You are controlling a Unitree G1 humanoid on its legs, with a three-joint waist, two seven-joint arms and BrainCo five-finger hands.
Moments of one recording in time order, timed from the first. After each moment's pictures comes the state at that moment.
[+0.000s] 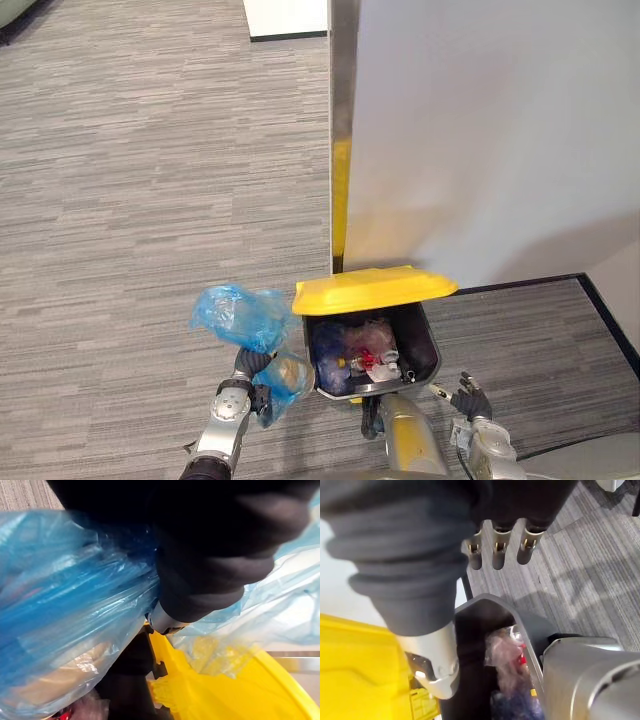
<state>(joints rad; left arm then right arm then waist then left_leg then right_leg) 0.02 0.12 -0.03 0.59 0.06 -0.12 0.04 0.07 -0.06 -0.22 0.74 0.03 -0.07 -0.06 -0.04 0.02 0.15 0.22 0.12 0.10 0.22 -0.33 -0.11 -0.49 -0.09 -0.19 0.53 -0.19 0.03</state>
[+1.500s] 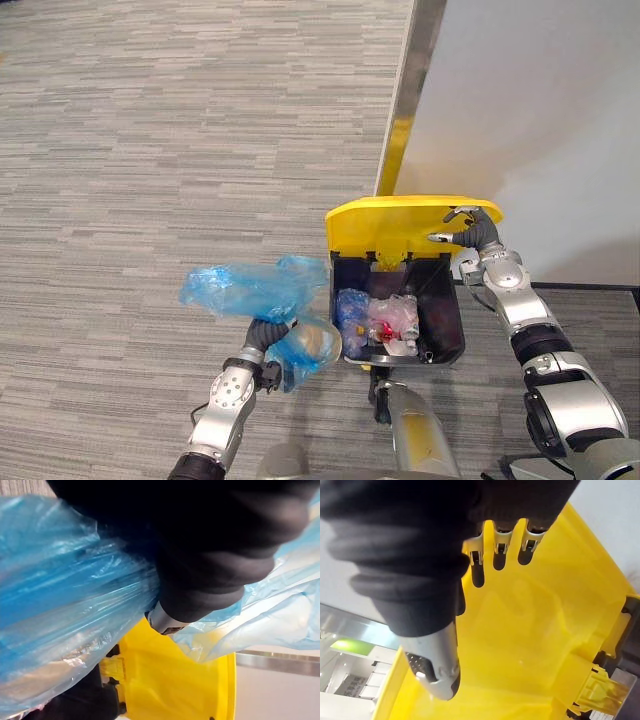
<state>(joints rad) 0.05 0.22 -0.25 0.21 -0.17 -0.19 -0.02 -0.62 -0.44 0.09 0.74 0.01 -0.10 -0.06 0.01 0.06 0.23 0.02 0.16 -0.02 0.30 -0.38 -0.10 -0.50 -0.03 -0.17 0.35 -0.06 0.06</state>
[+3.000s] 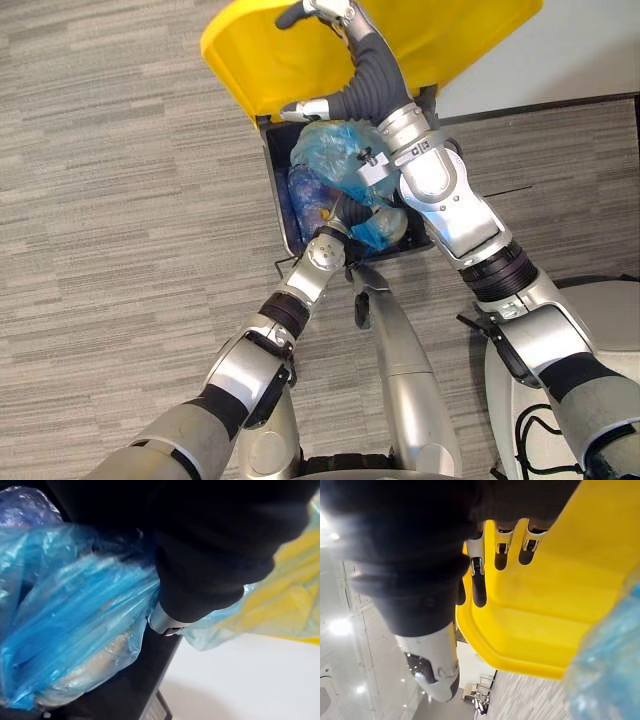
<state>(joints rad) -0.87 -0.03 -0.29 0.82 0.05 -0.09 0.18 -1.06 -0.32 0.45 0.13 0.10 -0.13 -0.15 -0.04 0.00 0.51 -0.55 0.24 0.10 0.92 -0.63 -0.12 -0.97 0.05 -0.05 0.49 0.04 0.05</state>
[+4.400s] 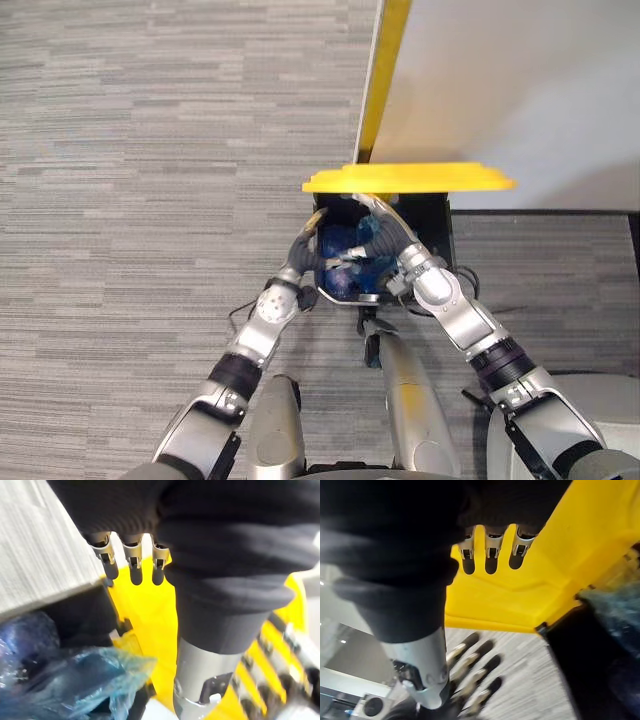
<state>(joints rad) -0.33 0.19 -0.24 0.46 -0.01 -0.16 0.12 -0.44 -0.36 0.37 0.27 -0.30 -0.12 -0.06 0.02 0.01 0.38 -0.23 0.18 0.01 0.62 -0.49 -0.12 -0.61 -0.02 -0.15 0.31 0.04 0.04</state>
